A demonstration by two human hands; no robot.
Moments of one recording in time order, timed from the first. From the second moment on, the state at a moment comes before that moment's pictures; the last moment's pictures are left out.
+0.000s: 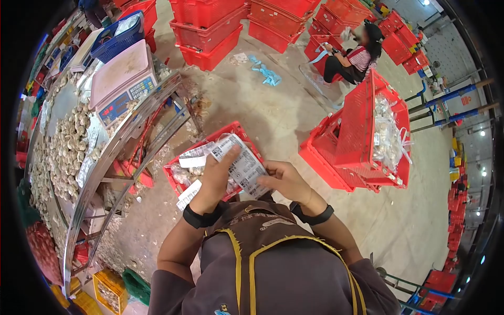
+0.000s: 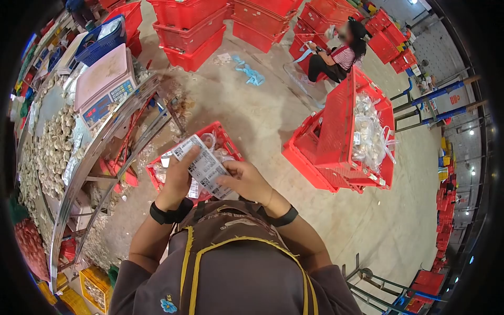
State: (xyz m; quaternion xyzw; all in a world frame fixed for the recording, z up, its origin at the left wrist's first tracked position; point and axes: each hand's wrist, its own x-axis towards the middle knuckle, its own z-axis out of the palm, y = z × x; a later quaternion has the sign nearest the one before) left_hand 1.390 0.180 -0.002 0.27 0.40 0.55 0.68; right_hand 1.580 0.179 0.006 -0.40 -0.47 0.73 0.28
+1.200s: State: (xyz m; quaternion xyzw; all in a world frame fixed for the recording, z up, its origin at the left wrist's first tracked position) left_hand 1.370 0.183 -0.006 0.17 0.39 0.62 0.66; right_hand 1.574 0.181 -0.016 -0.42 -0.56 0.66 0.28
